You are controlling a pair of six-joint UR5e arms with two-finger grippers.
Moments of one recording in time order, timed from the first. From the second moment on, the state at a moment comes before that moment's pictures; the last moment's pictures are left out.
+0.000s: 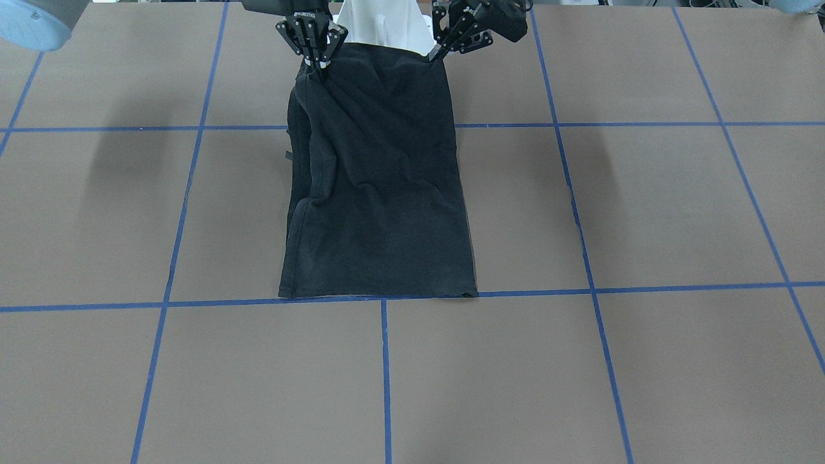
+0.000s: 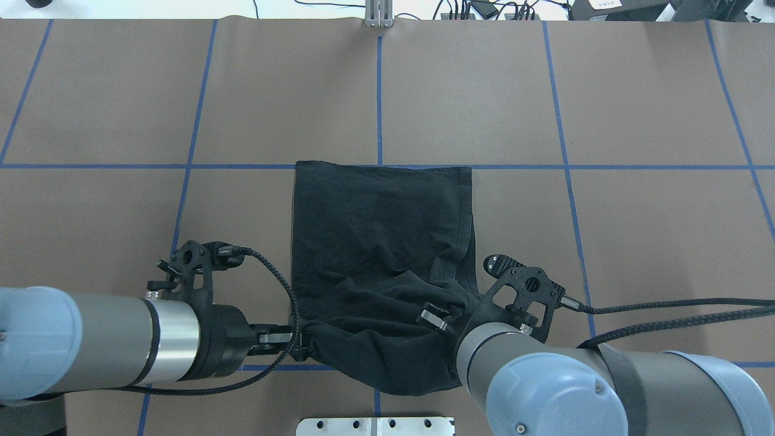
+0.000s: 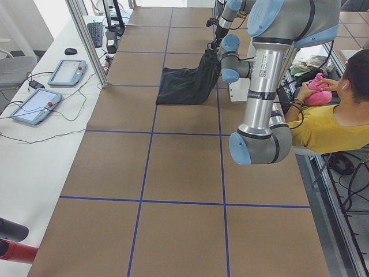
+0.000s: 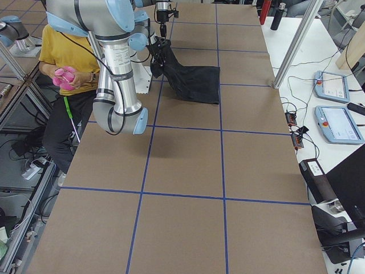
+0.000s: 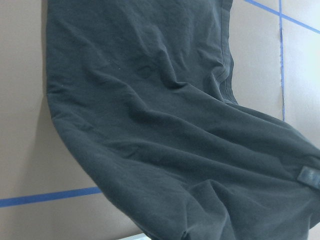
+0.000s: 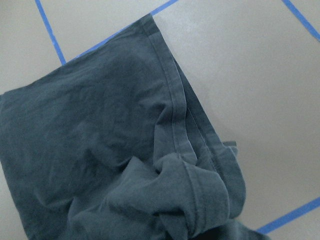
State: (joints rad) left arm -0.29 -1.84 -2.23 -1.96 -1.74 -1.49; right arm 0.14 -1.08 2.31 -1.96 1.34 1.98
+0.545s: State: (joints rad) left arm -0.45 -1.96 -2.05 -1.94 -1.74 -1.38; right arm 0.28 -0.97 2.09 -1.95 1.34 1.96
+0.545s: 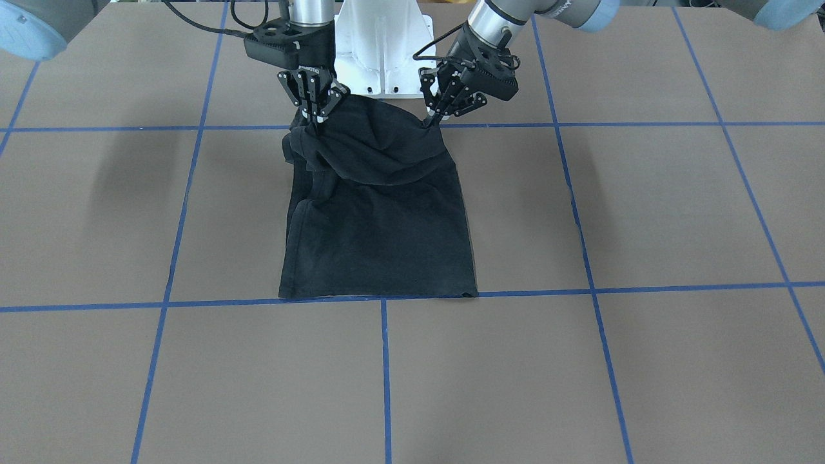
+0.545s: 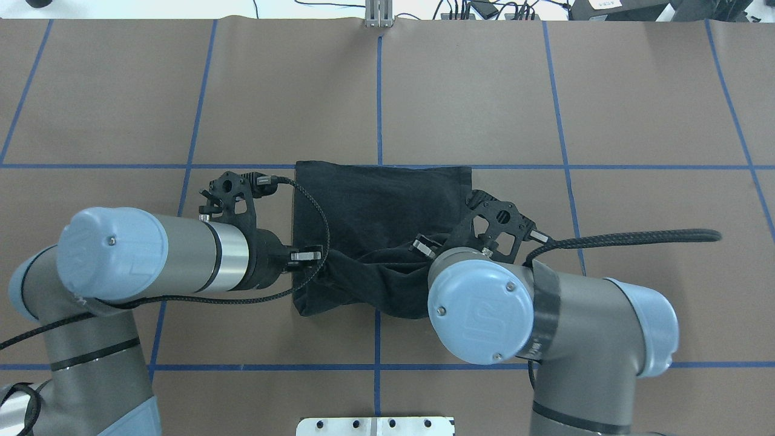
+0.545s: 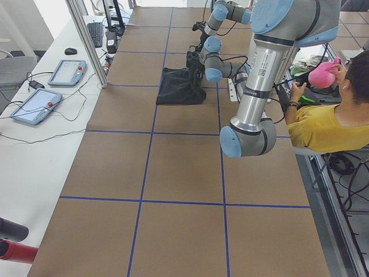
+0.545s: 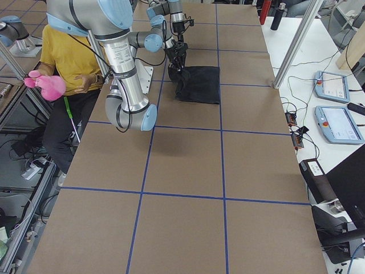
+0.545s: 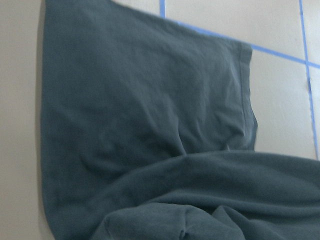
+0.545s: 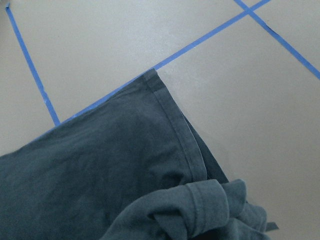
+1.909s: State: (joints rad) left arm -0.61 -2.23 -1.57 -1.96 -1.73 -1.23; right arm 0.44 -0.85 1.71 -1.73 1.36 1.87
